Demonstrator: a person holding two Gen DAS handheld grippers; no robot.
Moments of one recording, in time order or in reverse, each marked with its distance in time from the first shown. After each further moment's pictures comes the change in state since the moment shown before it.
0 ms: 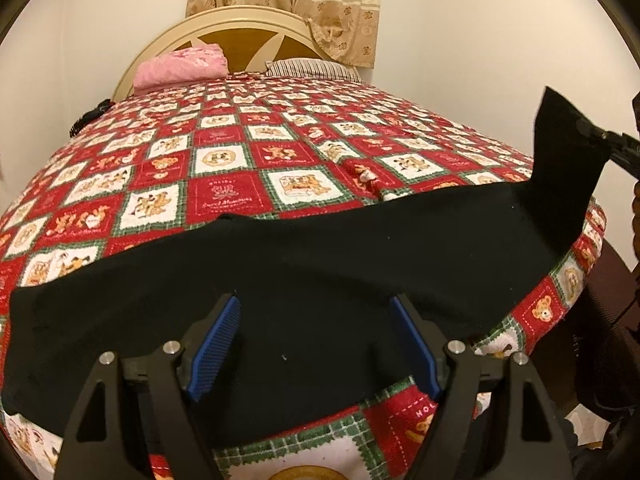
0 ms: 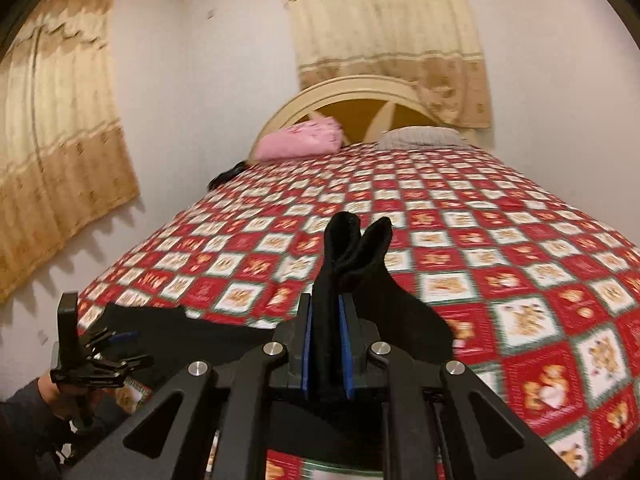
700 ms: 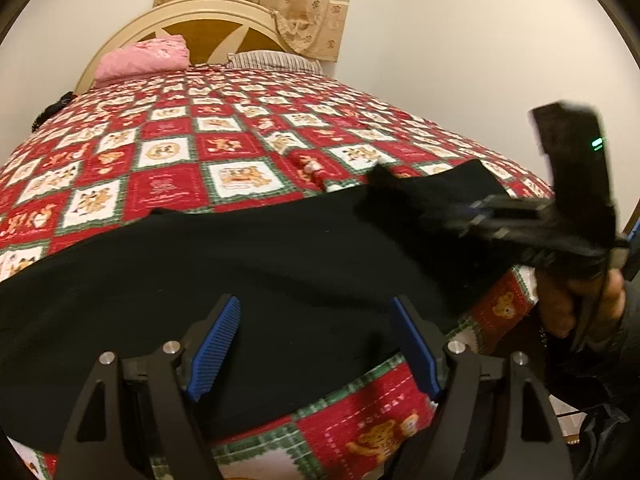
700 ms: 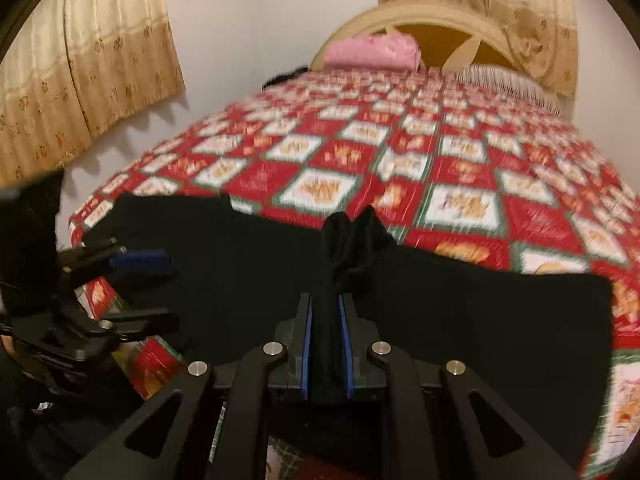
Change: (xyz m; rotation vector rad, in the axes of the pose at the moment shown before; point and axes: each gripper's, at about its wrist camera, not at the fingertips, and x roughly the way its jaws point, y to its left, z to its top) left arm 0.011 -0.027 0.000 0.019 0.027 -0.157; right arm 0.141 0.093 -0.077 -0.147 0.327 0.155
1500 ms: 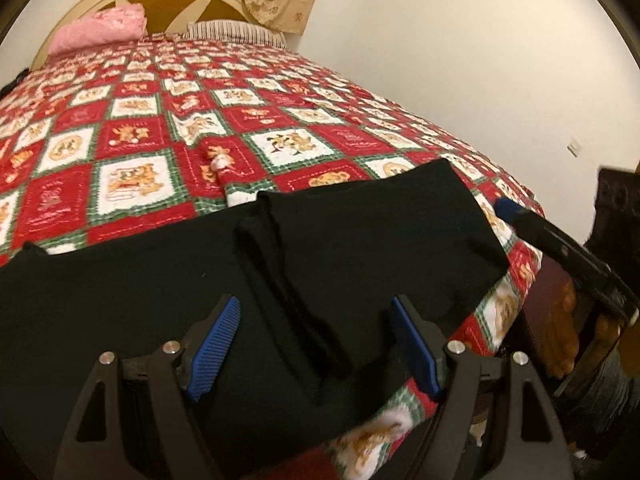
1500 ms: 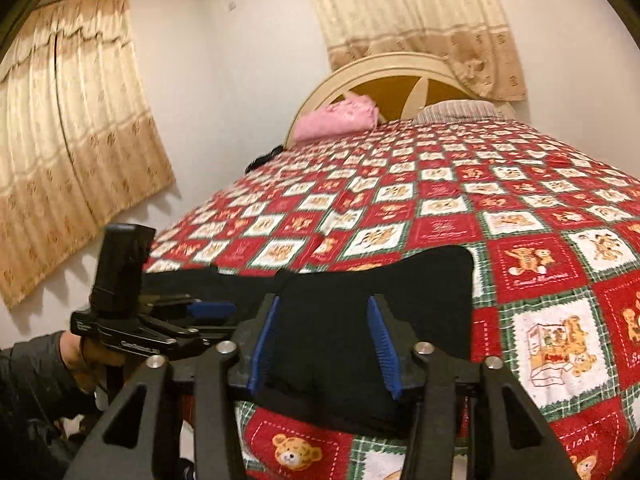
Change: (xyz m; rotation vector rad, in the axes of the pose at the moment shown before) left arm 0.065 -0.050 0.041 -0.042 0.114 -0.164; right arm -0.108 -0.072 -0.044 0.180 -0.330 0.000
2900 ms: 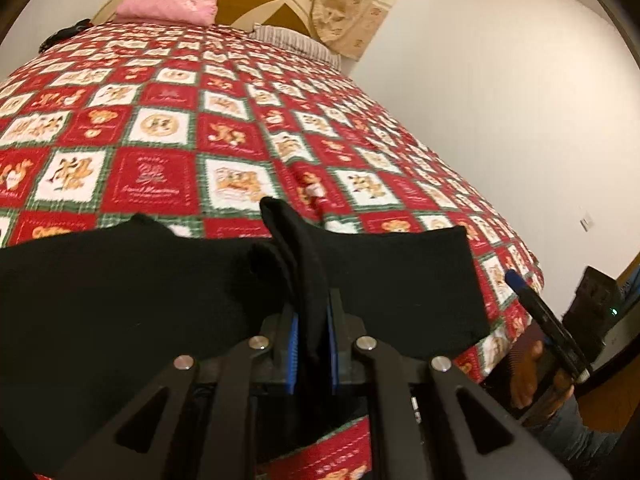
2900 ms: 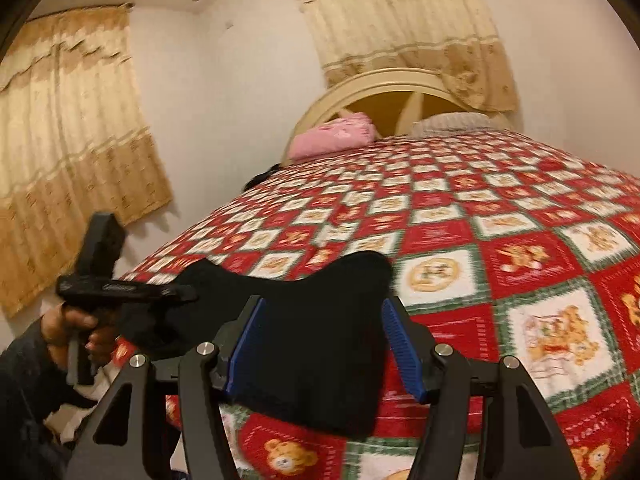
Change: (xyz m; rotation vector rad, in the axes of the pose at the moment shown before) left arm -0.060 0.071 -0.004 -0.221 -0.076 0.026; right arm -0.007 0.002 -0.013 -0.025 -0.060 0.024
